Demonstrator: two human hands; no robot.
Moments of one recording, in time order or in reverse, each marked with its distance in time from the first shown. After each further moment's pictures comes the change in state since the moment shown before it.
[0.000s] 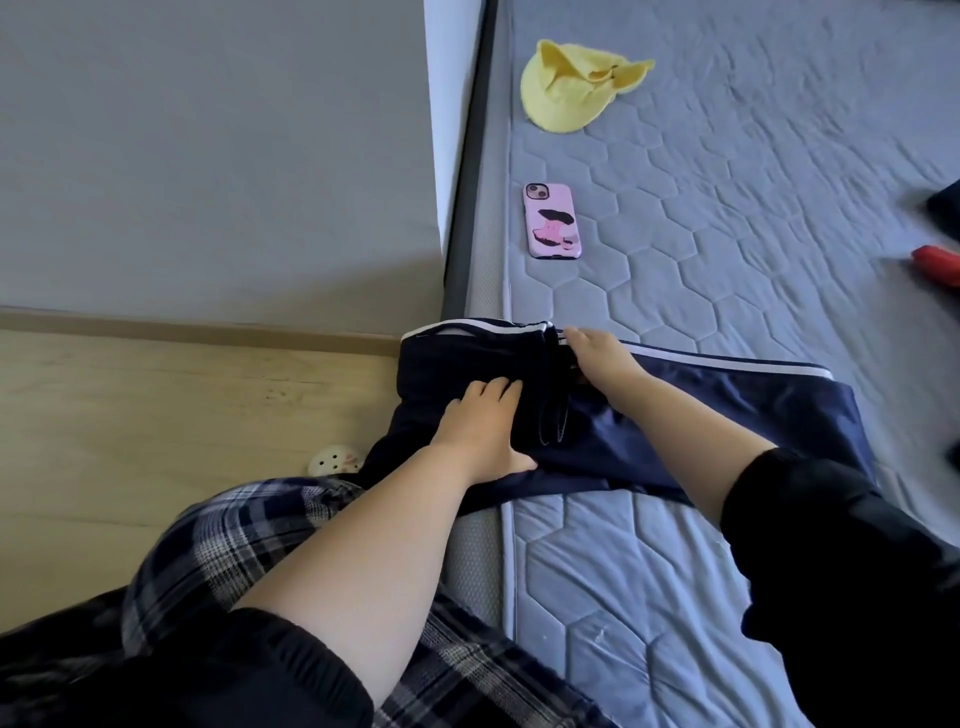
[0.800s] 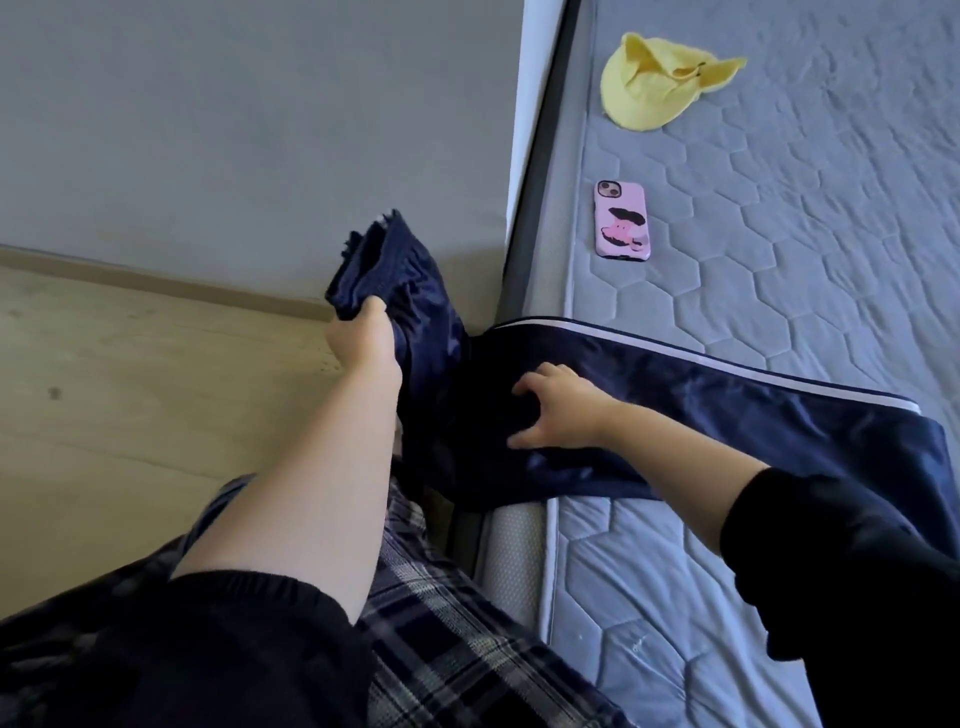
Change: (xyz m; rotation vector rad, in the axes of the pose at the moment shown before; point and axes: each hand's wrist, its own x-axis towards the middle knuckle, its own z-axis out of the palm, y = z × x) left_hand -0.026 -0.096 -0.093 -1.511 1.026 -0.988; right_hand -0.025 0.003 0.075 -0.990 -0.357 -0.562
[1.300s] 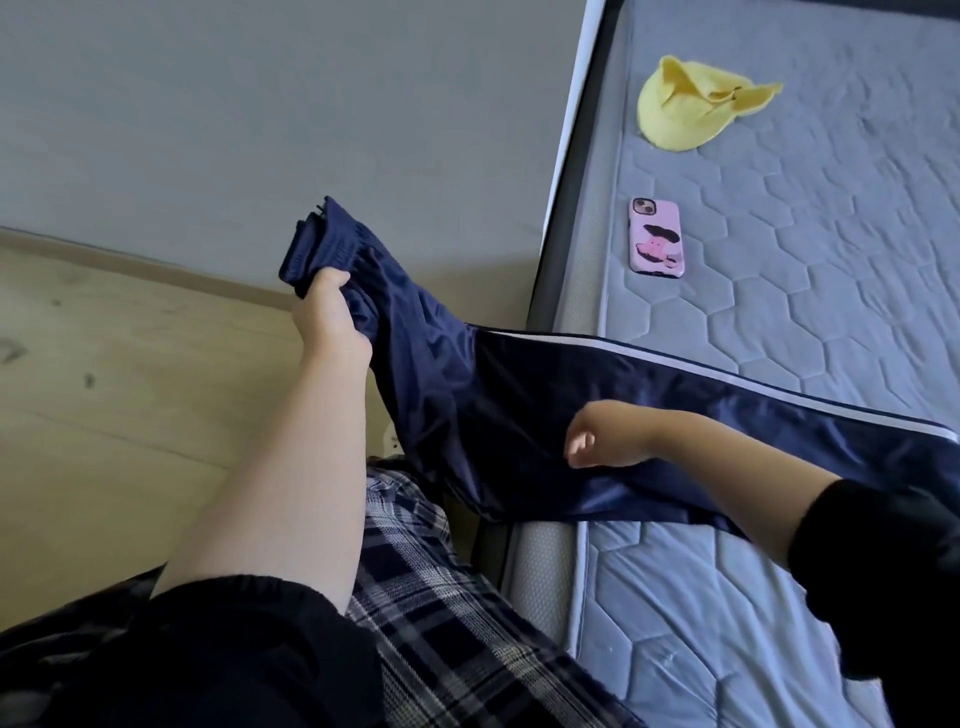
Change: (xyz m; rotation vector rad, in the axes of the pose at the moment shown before) left_hand 0.036 0.047 -0.049 -0.361 -0.136 -0.057; right_hand -0.009 0.004 -0.012 -0.027 -0.300 -0.108
